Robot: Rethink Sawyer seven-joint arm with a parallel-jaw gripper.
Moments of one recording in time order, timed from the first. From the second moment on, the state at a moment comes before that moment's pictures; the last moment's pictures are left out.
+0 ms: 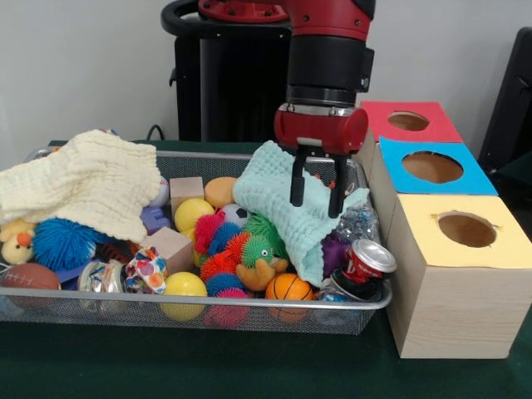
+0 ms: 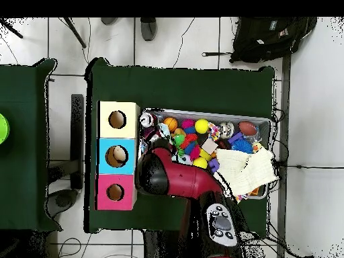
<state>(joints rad) -0.17 -0.67 -0.01 1.87 -0.01 -0.07 2.31</state>
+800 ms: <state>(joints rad) -0.15 -0.59 -0.05 1.87 -0.05 -0.09 2.31</state>
